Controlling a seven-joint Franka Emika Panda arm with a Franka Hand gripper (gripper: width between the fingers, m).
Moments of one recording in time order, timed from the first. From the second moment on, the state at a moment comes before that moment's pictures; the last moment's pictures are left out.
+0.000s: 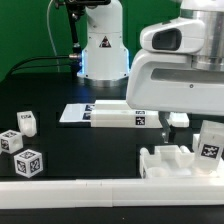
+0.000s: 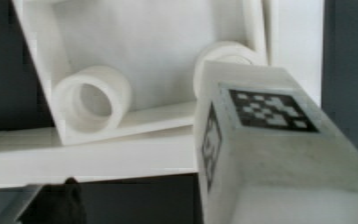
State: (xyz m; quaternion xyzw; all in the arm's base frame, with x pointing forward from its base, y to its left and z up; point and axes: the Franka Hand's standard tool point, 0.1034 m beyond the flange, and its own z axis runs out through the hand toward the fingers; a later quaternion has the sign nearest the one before) arm 0.666 0.100 0.079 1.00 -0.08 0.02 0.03
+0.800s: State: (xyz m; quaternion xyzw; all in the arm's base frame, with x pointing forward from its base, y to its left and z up) arm 0.665 0.101 0.076 0.94 -0.33 0.03 0.02
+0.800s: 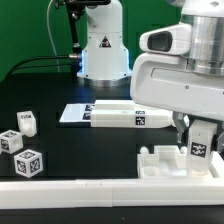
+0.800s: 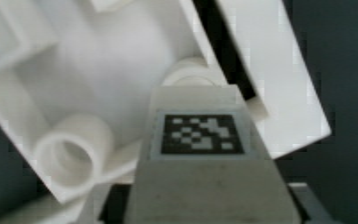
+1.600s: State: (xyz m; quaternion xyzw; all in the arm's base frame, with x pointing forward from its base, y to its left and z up) arm 0.660 0.099 0.075 0.76 -0.65 0.02 0.00
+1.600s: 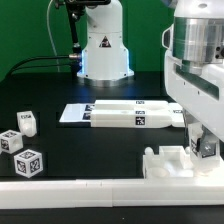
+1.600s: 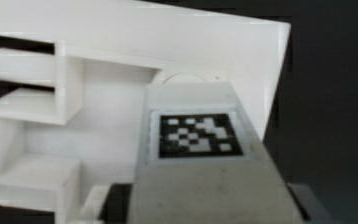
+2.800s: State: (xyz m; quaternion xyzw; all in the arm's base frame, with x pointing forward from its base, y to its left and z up) arm 0.663 0.110 0.084 1.00 -0.09 0.01 0.03
